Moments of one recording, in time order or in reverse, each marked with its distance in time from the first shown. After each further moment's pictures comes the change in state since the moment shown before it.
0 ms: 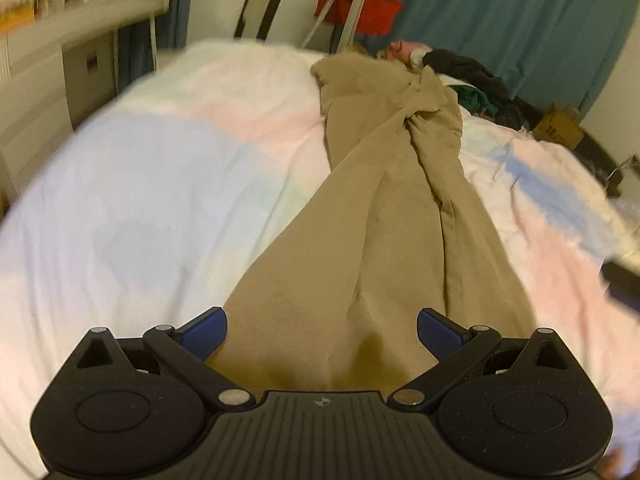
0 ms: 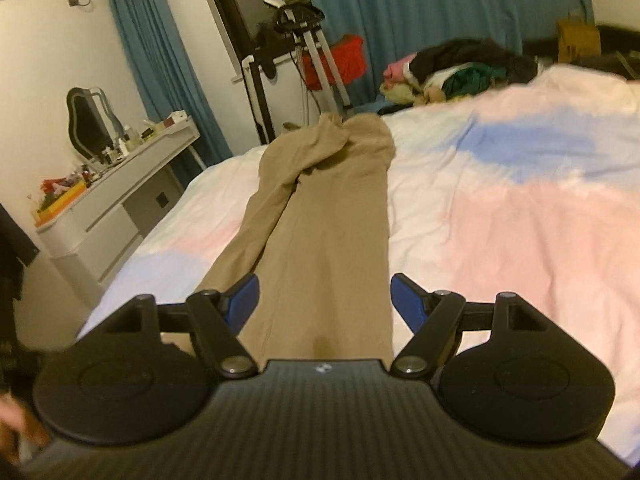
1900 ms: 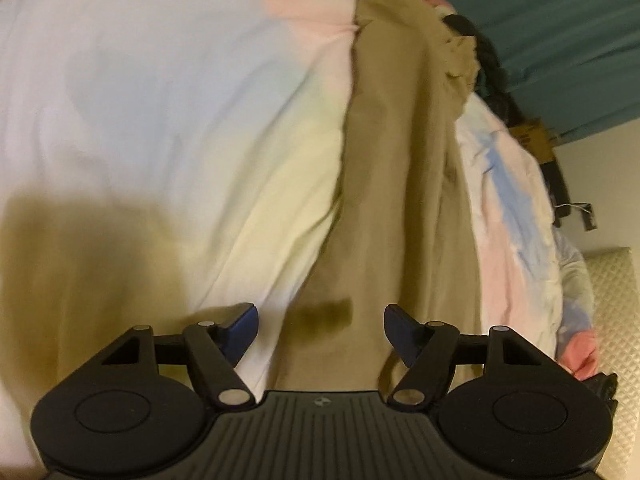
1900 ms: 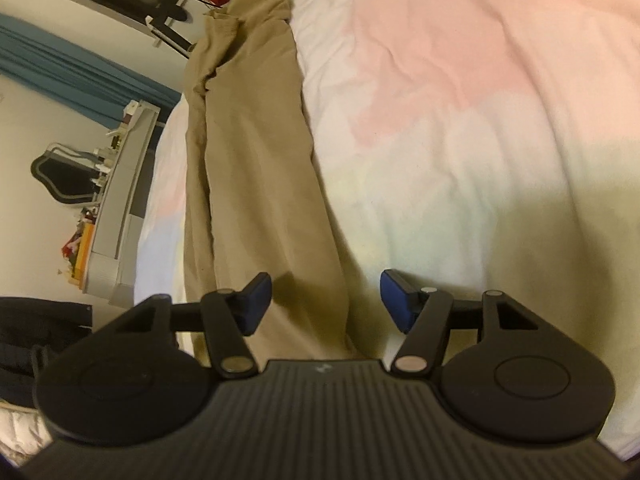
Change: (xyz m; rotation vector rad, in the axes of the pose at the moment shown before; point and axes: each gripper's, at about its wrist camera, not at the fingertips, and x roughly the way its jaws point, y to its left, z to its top) left arm 0.074 0.020 -0.015 -0.277 0.259 -0.294; right arm 0.044 -0.084 -0.058 0.536 0.362 0.105
